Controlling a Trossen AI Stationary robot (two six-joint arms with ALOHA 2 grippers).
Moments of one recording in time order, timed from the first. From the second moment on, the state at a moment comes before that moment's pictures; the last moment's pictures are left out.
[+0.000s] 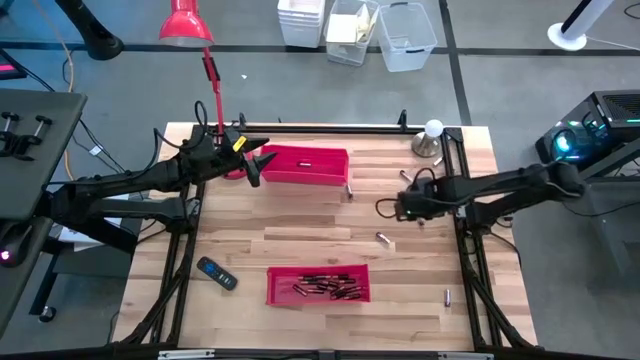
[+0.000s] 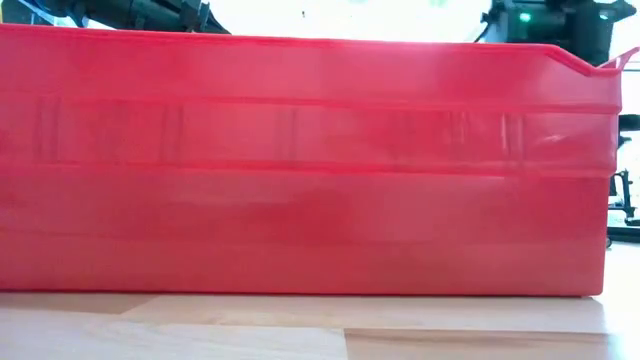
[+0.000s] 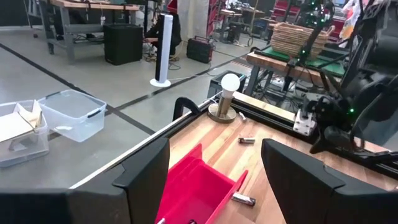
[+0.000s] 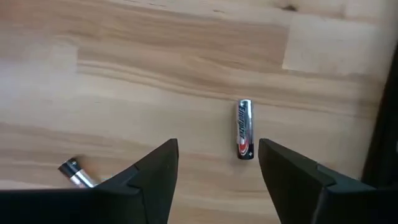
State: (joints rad) left arm 0.33 0.84 0.62 0.07 -0.19 -0.18; right arm 0.02 1.18 0.74 -1.06 0.19 1.43
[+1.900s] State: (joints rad) left arm 0.33 0.84 0.62 0.07 -0.33 -0.18; right arm -0.25 1.65 1.06 0.13 0.31 0.82
